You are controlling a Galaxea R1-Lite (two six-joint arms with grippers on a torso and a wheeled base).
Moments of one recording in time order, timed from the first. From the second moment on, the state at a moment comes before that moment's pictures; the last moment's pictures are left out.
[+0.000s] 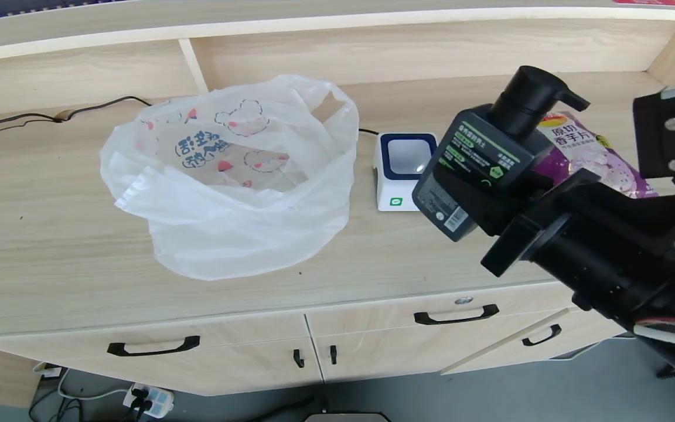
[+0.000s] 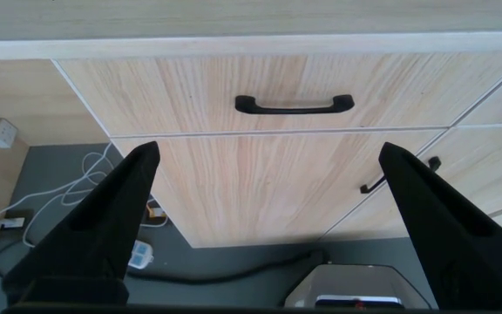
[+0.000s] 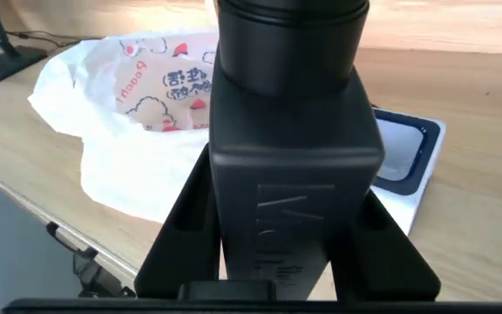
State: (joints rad) left arm 0.00 0.00 0.00 -0.02 0.00 0.03; right arm 0.79 1.49 -0.64 -1.14 -0.13 -0.13
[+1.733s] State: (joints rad) left arm 0.00 0.00 0.00 -0.02 0.00 0.03; right arm 0.33 2.02 -1.30 -1.23 0.69 -0.91
